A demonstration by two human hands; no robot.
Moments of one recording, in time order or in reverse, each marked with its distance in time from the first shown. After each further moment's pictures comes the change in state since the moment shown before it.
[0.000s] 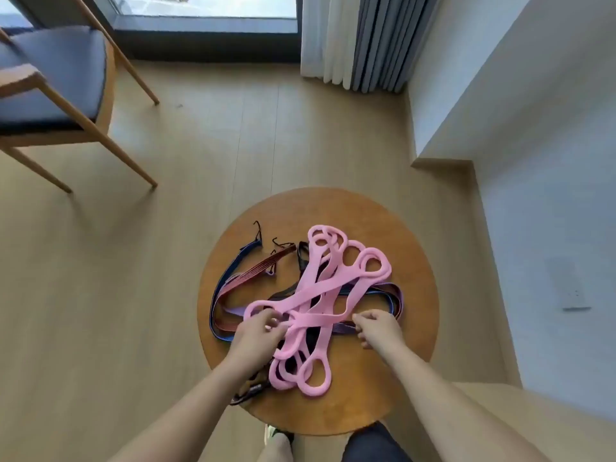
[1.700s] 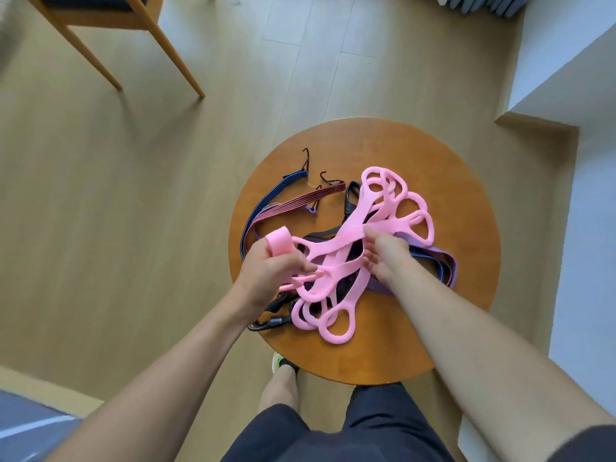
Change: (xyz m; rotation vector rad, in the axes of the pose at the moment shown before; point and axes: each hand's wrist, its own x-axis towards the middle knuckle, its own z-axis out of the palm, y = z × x) left_hand -0.025 0.008 -0.028 -0.726 0.101 0.058; right_hand 0.052 -0.069 0.061 0.521 -0.108 0.253
